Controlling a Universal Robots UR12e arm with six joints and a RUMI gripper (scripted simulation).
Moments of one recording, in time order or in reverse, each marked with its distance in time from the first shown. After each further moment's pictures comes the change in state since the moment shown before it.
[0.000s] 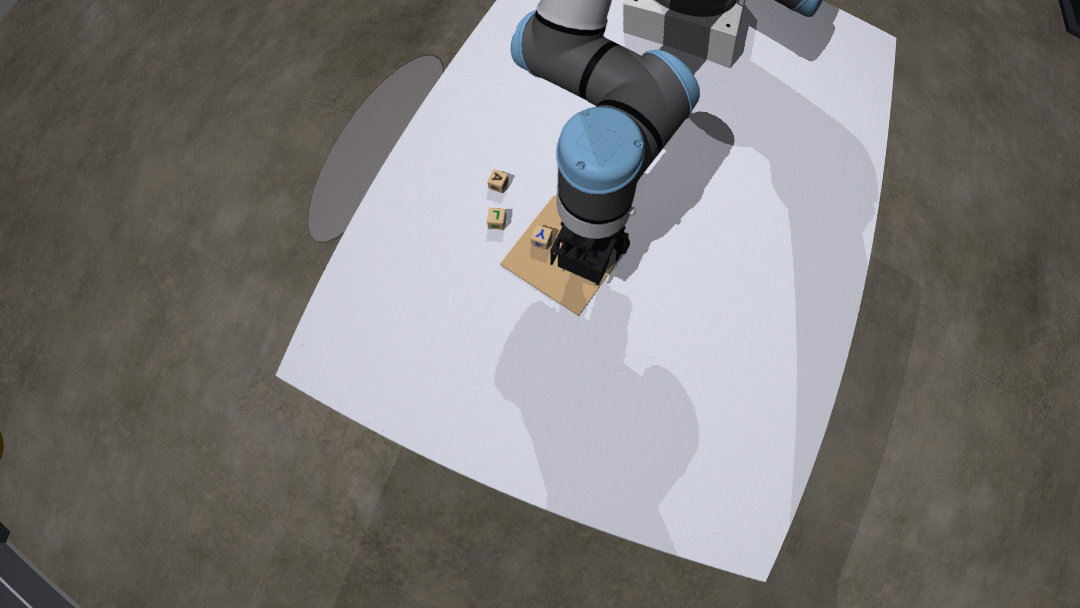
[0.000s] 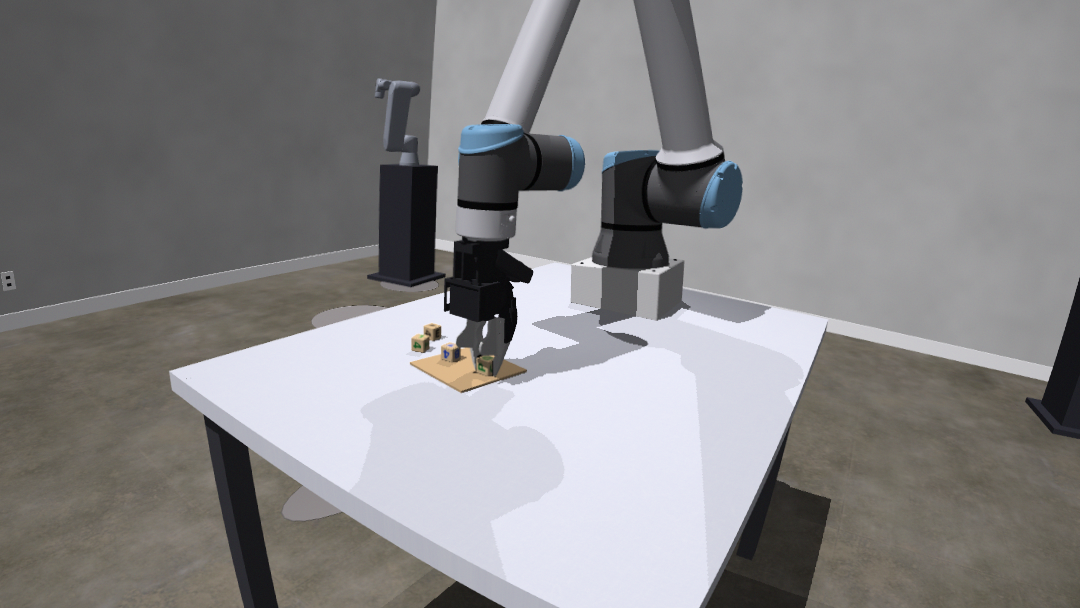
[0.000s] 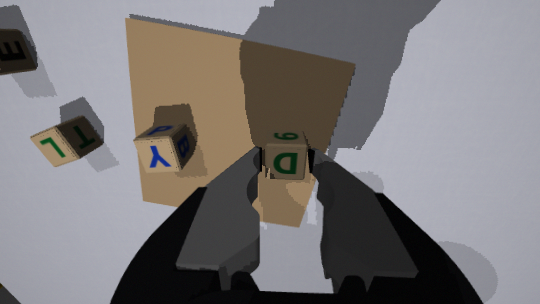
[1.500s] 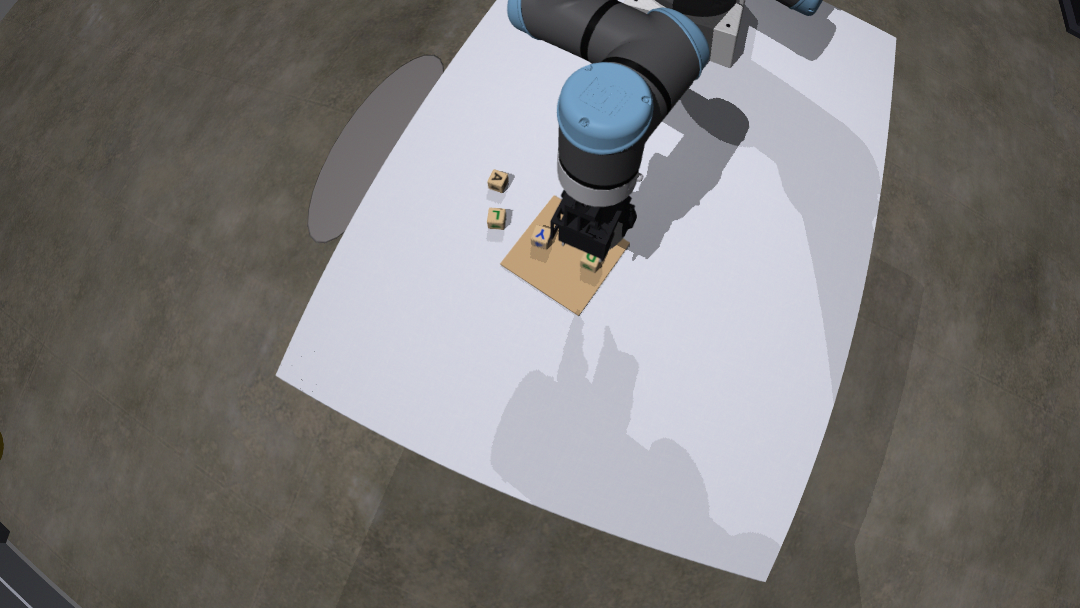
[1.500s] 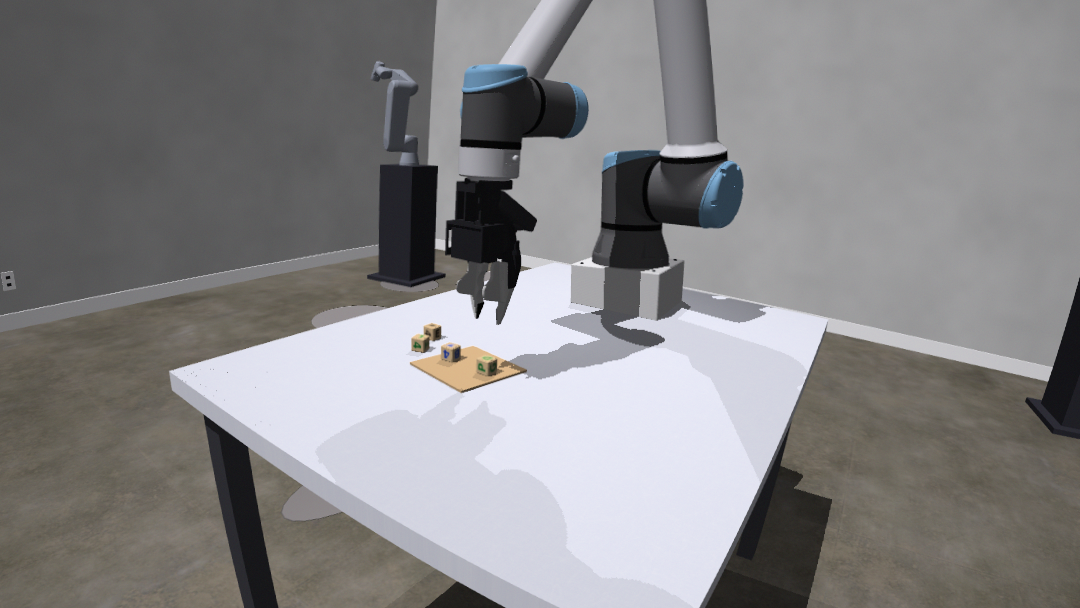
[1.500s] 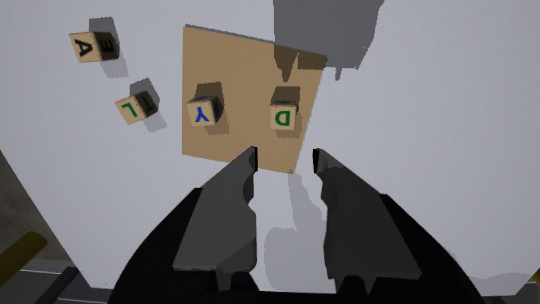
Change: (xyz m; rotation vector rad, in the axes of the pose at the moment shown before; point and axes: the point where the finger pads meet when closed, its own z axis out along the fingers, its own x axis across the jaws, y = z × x) arm 0.000 0.000 -0.087 0.000 0.000 0.000
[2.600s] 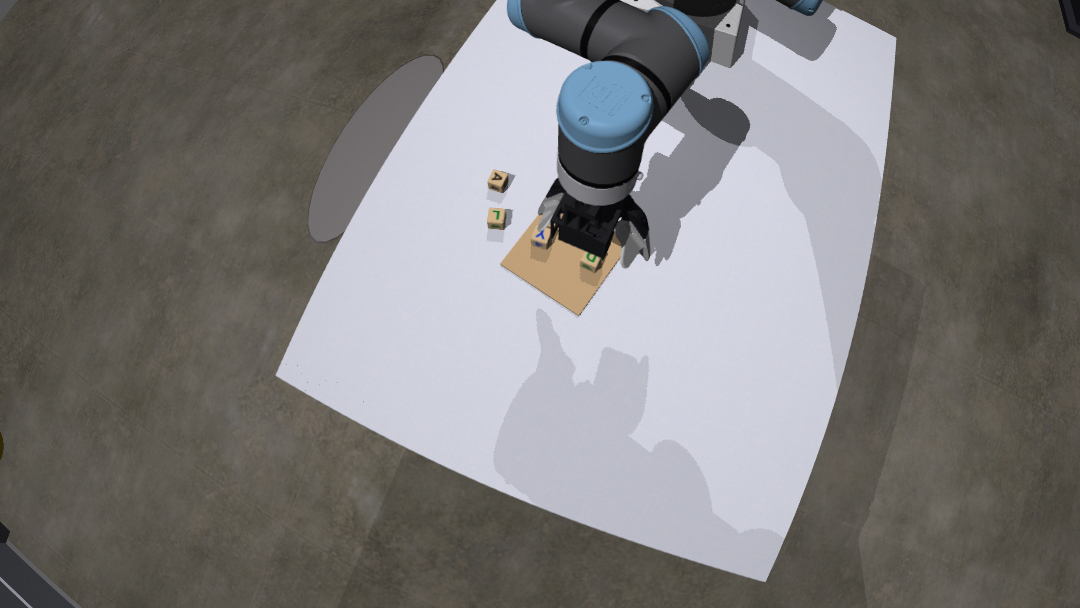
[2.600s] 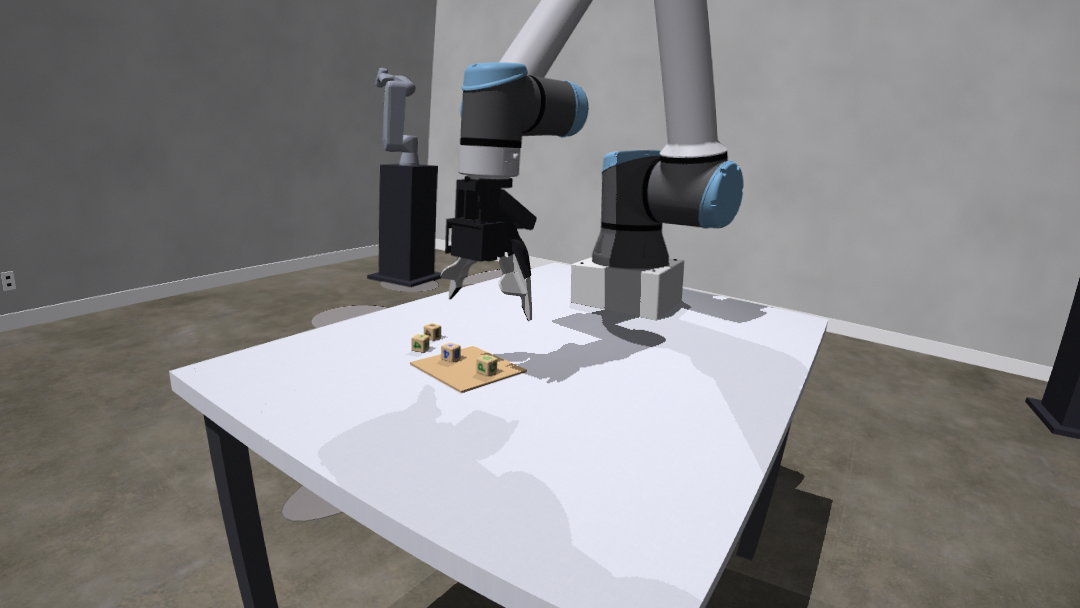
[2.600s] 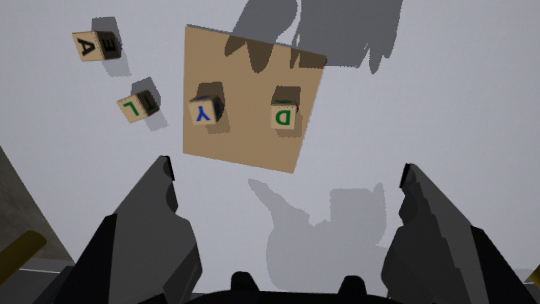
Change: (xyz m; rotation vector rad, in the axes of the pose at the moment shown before) arm 0.000 0.000 -0.003 0.000 0.000 -0.005
